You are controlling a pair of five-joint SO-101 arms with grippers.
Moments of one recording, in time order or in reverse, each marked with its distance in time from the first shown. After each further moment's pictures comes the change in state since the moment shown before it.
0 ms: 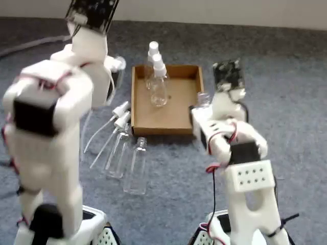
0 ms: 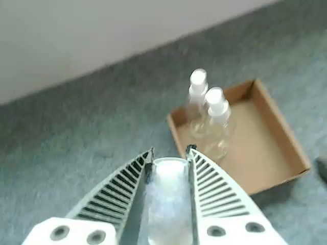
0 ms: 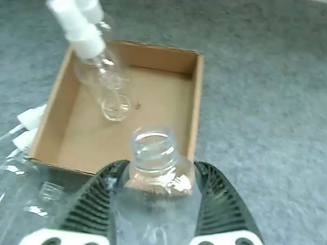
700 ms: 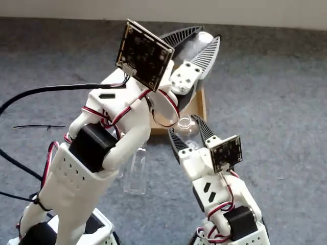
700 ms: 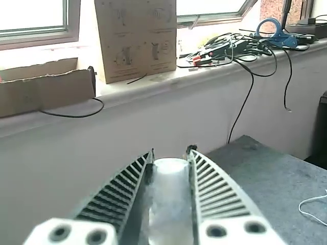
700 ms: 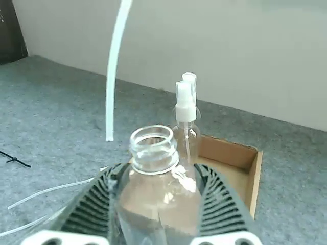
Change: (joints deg) left arm 26.5 -14.8 31.9 -54.9 5.1; right arm -11.7 -53.2 36.2 -12.7 -0.2
